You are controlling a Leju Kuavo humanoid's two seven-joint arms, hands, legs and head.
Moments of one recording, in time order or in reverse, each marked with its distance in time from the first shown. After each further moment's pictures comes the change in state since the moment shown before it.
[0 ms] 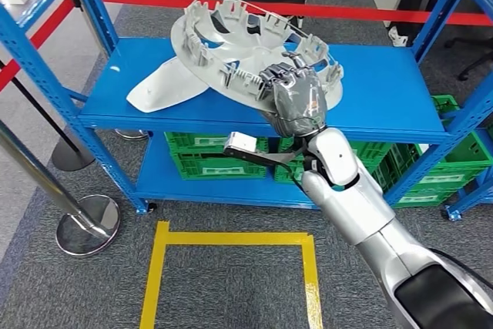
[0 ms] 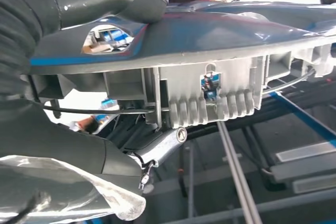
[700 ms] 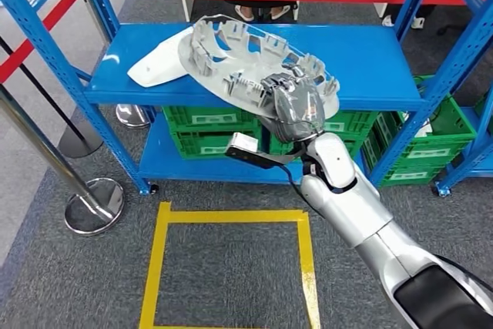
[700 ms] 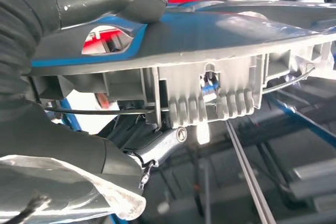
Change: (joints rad) left arm 0.014 0.003 -0.007 0.000 -0.050 0.026 0.014; right arm 0.017 -0.004 0.015 0.051 -0.081 0.009 0.012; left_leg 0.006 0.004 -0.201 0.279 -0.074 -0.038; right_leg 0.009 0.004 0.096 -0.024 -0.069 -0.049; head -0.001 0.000
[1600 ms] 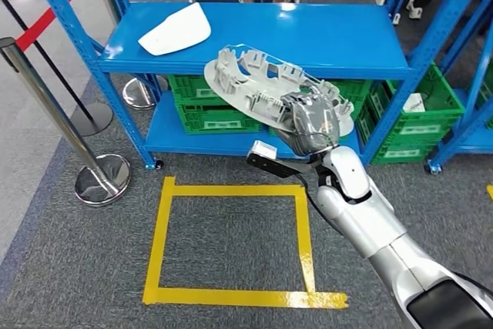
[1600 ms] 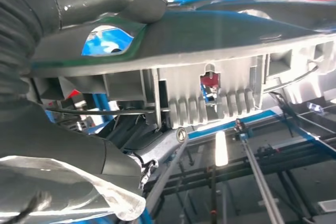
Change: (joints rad) left arm 0.003 -0.002 -0.001 0.000 0.006 0.027 0.014; right arm 0.064 -0.050 -0.035 0.006 -0.037 0.031 0.001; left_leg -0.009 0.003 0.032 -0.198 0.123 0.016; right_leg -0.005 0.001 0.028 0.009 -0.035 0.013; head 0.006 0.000
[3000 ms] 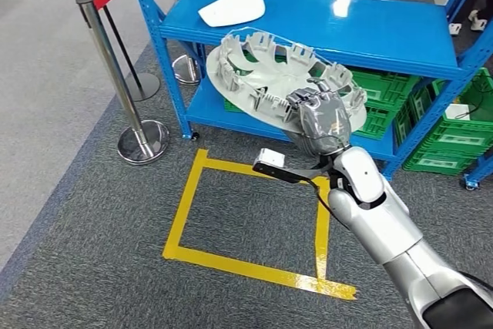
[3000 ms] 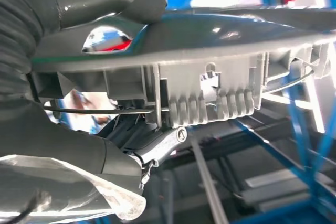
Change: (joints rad) left arm -0.009 -0.011 -0.023 0.000 -0.036 -0.048 -0.097; right arm 0.036 -0.071 -0.005 -0.149 0.056 0.033 -0.003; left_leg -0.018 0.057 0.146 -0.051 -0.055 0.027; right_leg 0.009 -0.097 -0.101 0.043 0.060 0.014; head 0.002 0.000
